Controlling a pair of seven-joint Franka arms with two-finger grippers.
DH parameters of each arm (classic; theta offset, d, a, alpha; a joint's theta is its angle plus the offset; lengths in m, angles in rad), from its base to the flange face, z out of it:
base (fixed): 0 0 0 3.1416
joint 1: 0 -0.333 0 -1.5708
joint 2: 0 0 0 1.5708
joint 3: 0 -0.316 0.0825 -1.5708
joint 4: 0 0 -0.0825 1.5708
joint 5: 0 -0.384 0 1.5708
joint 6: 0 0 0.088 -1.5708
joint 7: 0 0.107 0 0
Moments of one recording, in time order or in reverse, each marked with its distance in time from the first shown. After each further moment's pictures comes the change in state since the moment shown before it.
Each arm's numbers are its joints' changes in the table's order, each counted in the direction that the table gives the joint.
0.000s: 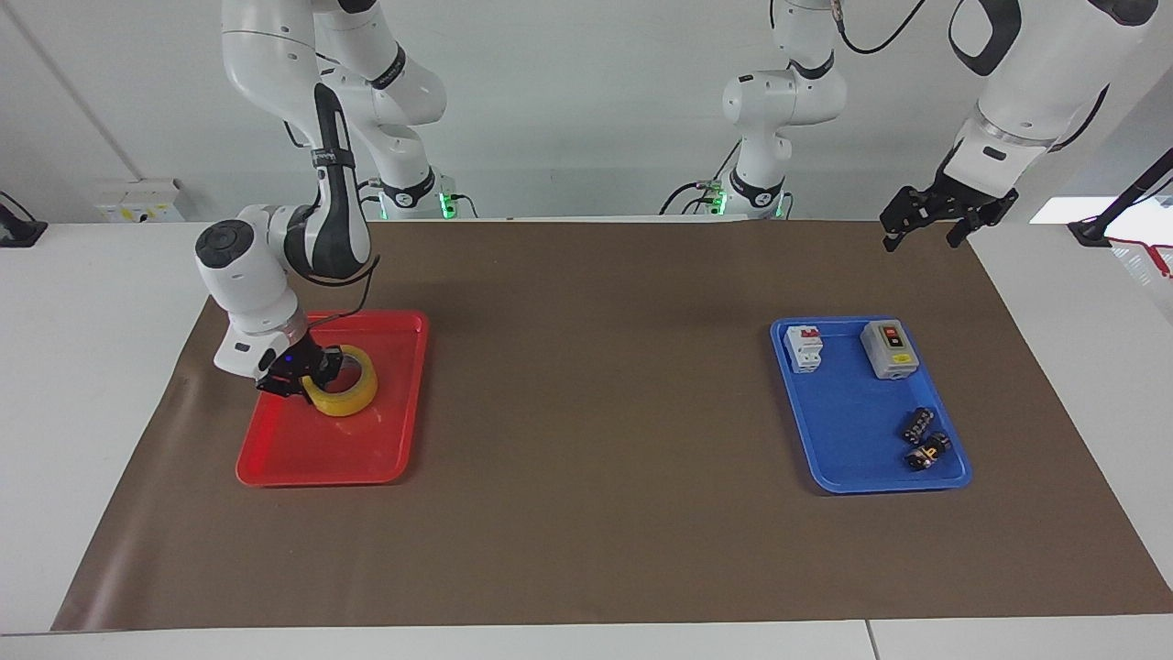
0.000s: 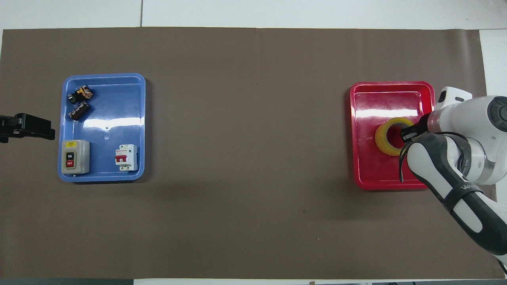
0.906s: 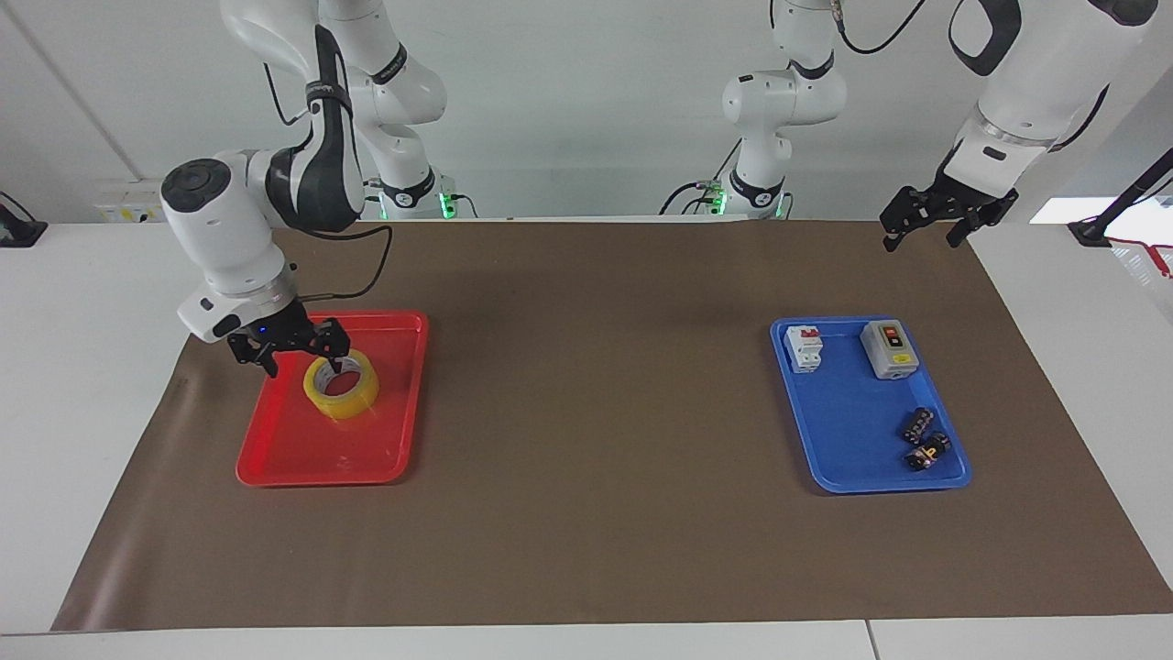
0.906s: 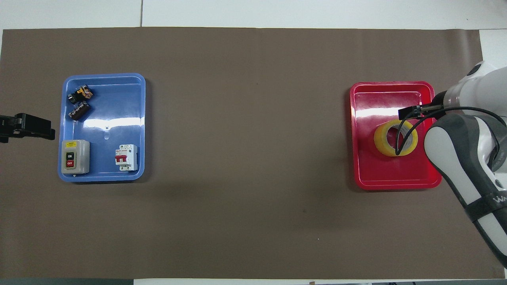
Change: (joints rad) left arm 0.000 0.000 0.000 0.000 0.000 0.000 0.000; right arm -0.081 0.126 -0.019 0.188 0.000 0.309 0.539
